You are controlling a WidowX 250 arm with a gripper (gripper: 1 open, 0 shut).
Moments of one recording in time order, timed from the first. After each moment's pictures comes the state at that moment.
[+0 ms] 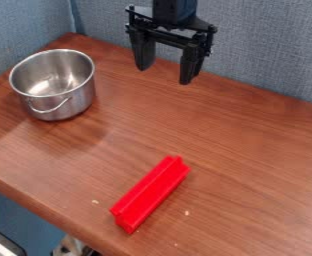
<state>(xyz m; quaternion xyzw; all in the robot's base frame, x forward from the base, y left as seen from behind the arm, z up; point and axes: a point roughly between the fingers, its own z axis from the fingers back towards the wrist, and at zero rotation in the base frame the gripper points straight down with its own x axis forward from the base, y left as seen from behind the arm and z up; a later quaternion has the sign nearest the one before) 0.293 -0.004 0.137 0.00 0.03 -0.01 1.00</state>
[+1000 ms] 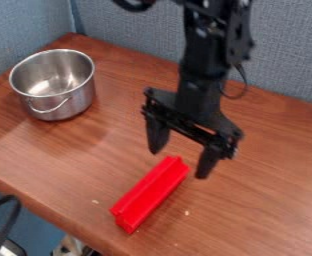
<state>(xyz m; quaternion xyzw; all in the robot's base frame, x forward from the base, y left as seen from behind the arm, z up) 0.224 -0.065 0.083 0.05 0.03 -0.03 1.00</state>
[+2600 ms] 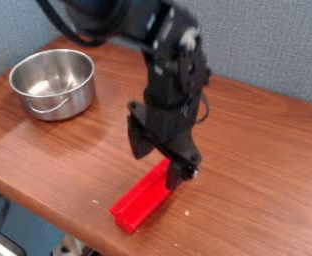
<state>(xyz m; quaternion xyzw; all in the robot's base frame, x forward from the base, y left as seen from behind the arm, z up) 0.226 -0.033 0.049 0.04 -0.02 -0.15 0.99</state>
